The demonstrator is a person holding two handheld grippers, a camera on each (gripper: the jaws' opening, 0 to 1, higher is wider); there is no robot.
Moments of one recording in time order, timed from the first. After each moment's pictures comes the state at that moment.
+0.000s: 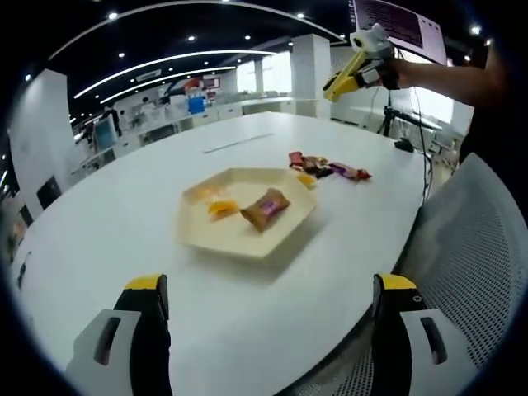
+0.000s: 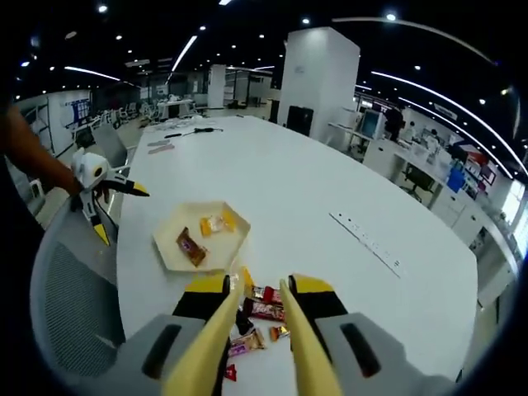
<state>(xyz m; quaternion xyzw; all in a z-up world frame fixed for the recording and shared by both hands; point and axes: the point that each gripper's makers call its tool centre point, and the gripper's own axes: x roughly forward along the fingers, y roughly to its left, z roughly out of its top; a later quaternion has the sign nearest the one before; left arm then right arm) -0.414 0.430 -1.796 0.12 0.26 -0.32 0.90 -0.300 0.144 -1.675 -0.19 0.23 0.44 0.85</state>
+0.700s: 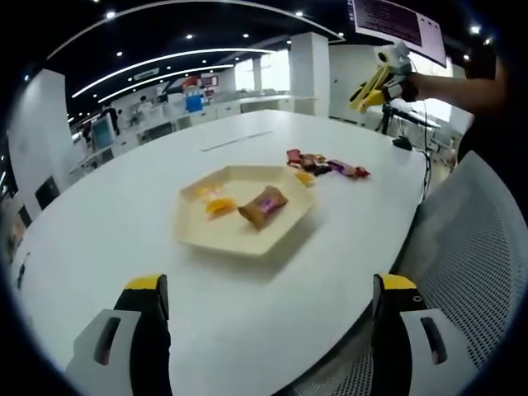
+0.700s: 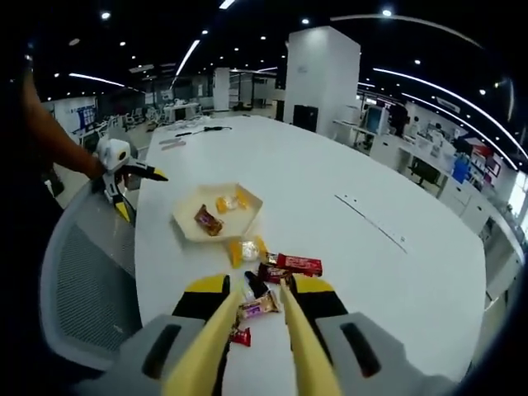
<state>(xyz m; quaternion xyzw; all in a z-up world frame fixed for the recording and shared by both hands) -0.415 0.429 -1.798 0.13 0.27 -0.33 0.90 -0.338 0.105 -1.702 -0.18 0.23 0.46 0.84</state>
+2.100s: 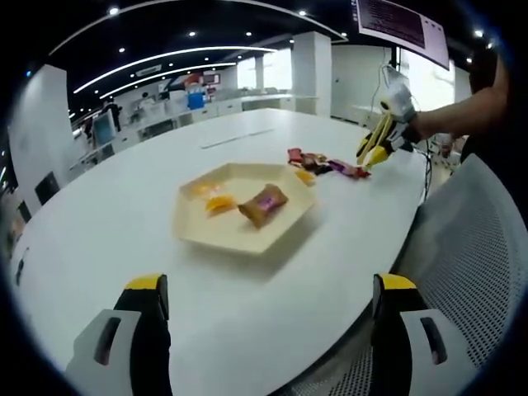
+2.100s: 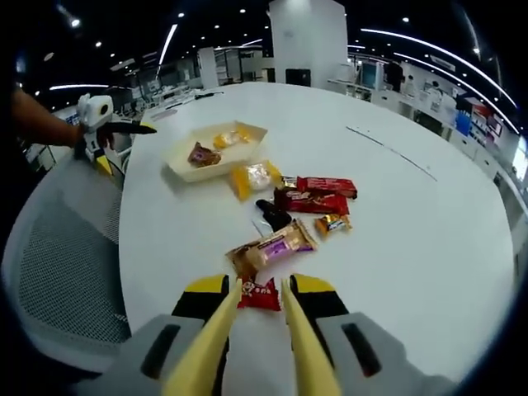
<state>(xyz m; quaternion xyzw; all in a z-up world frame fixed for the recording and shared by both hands) -0.416 0.429 -1.801 0.12 0.28 -0.33 0.90 -0.360 0.103 -1.827 -0.16 0.33 0.44 0.82</state>
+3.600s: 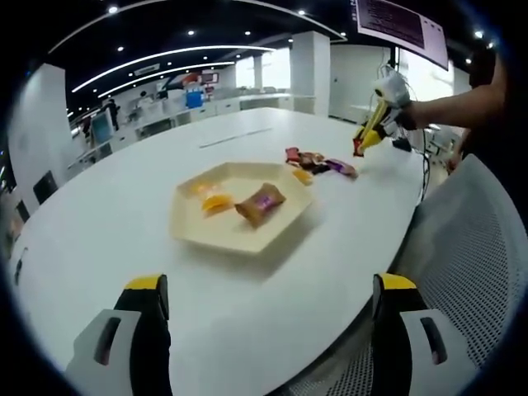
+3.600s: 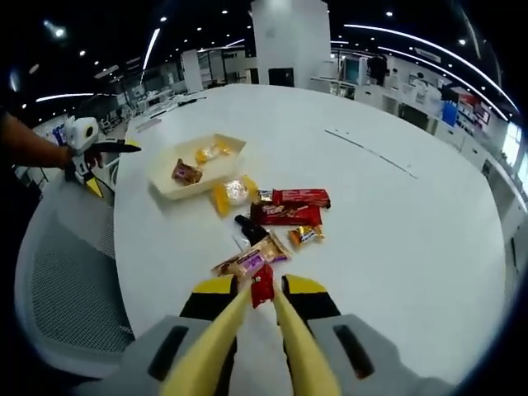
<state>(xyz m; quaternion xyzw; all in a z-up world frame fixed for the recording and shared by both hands) -0.418 0.426 -1.800 0.12 0.28 -0.33 0.89 -0.338 0.090 -1.788 -0.14 0.34 0.41 0.84</state>
